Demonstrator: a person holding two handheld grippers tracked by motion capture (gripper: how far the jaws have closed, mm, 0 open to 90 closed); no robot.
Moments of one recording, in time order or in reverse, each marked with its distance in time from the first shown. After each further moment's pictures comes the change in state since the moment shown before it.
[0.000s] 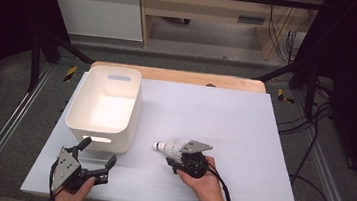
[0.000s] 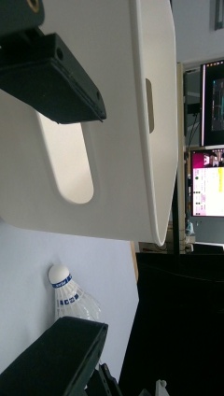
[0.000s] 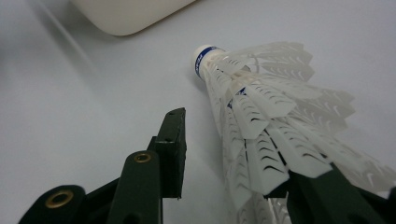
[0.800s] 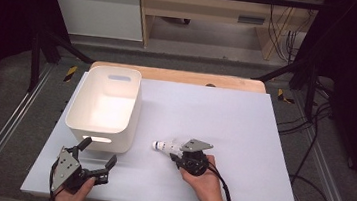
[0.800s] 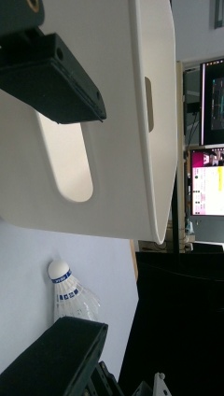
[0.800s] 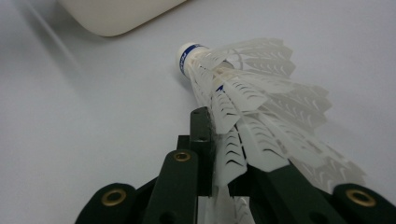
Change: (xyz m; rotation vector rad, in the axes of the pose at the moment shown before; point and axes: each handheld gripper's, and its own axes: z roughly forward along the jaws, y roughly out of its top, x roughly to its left) left arm -0.001 0.000 0.000 -0.001 -0.004 0.000; right arm -0.006 0.000 0.003 -0.006 -0.020 -0.004
